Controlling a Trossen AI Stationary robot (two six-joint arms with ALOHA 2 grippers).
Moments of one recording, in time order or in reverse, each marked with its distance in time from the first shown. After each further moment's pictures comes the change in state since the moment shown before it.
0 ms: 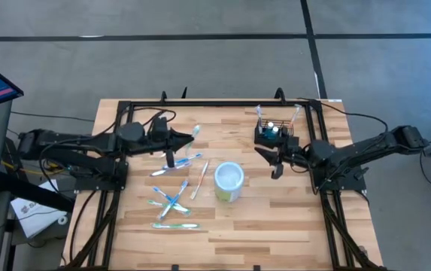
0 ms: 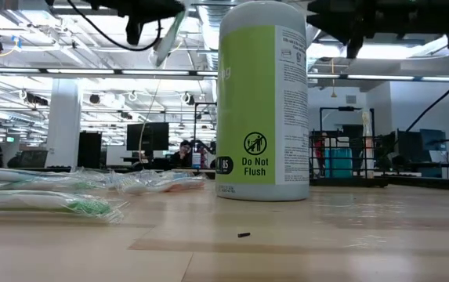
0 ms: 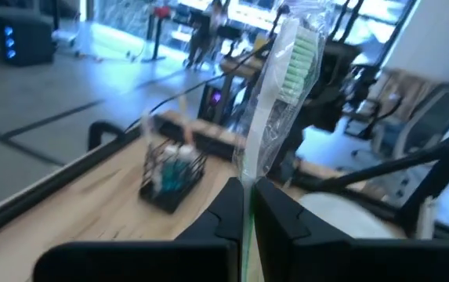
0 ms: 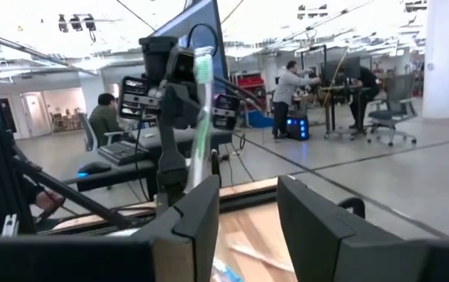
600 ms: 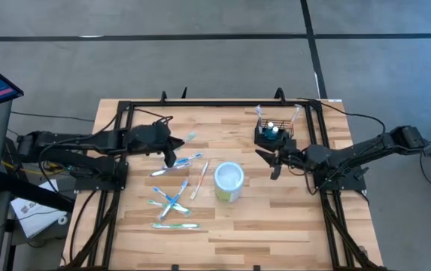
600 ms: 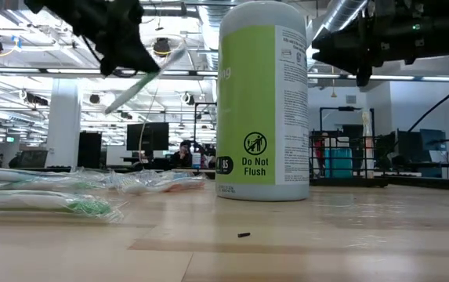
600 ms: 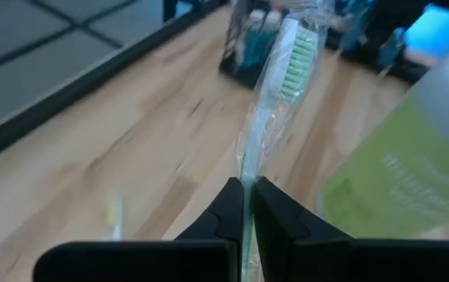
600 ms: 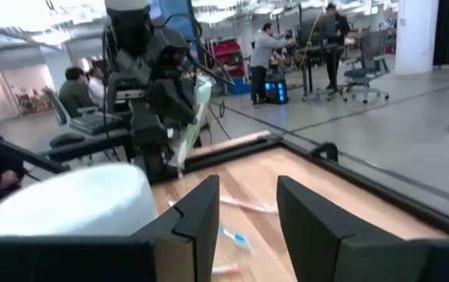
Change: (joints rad) left arm 0.065 -0.014 -0.001 -0.447 -0.062 -0.060; right arm 0.001 0.000 -0.104 -0.033 0.082 0.102
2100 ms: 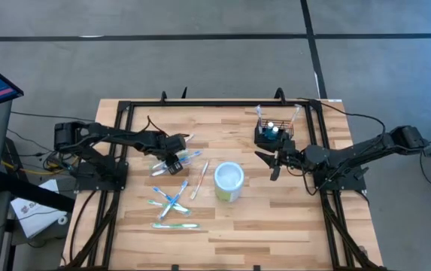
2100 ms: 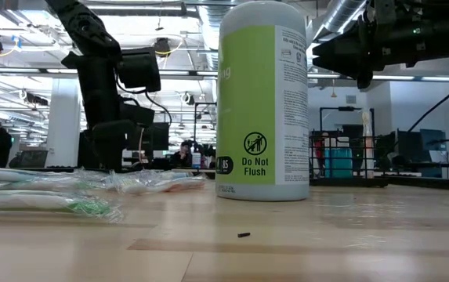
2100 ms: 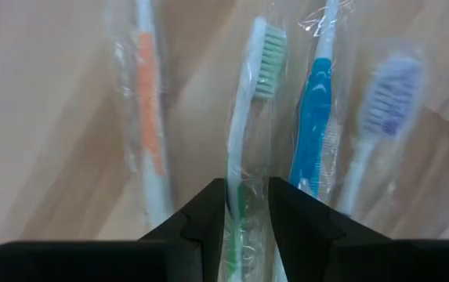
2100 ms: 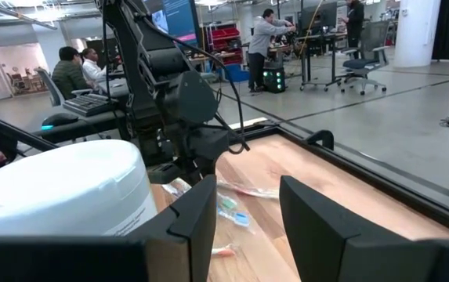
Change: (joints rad) left arm 0.160 0.550 0.000 -0.248 0.135 0.063; right arm 0.001 0.000 -0.001 -0.056 0.002 -0.009
